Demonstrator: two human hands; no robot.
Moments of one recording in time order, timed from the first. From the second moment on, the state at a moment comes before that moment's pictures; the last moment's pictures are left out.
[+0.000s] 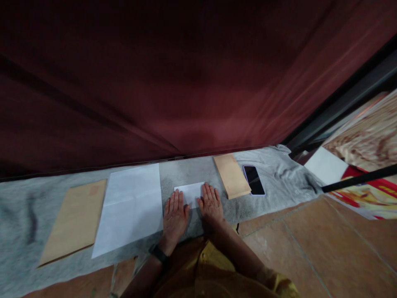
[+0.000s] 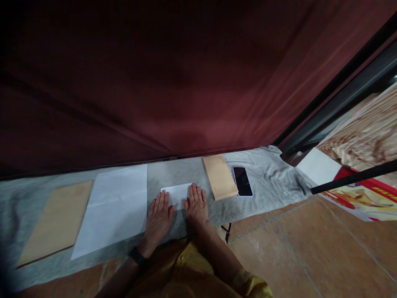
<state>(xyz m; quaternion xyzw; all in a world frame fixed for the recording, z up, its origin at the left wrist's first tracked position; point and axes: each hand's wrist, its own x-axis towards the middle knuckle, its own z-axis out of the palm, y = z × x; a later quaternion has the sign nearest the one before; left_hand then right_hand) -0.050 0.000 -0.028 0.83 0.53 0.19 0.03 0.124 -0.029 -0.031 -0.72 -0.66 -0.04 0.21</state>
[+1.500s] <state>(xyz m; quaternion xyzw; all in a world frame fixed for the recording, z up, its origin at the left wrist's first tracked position) -0.047 0.003 -0.007 0.84 0.47 0.25 0.05 0.165 0.032 0.011 -0.69 -0.50 0.34 0.40</state>
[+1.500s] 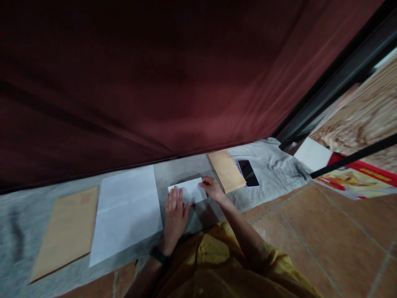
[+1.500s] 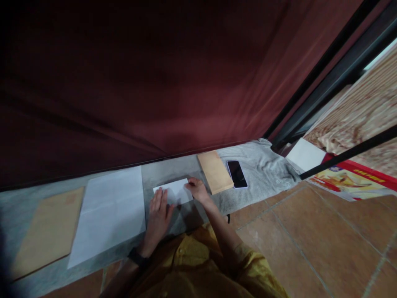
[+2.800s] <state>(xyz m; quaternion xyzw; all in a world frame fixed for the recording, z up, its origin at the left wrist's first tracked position) -0.068 0.001 -0.016 0.94 0.33 0.12 0.00 0.136 -0.037 -0.001 -0.63 -0.71 0.14 0.28</state>
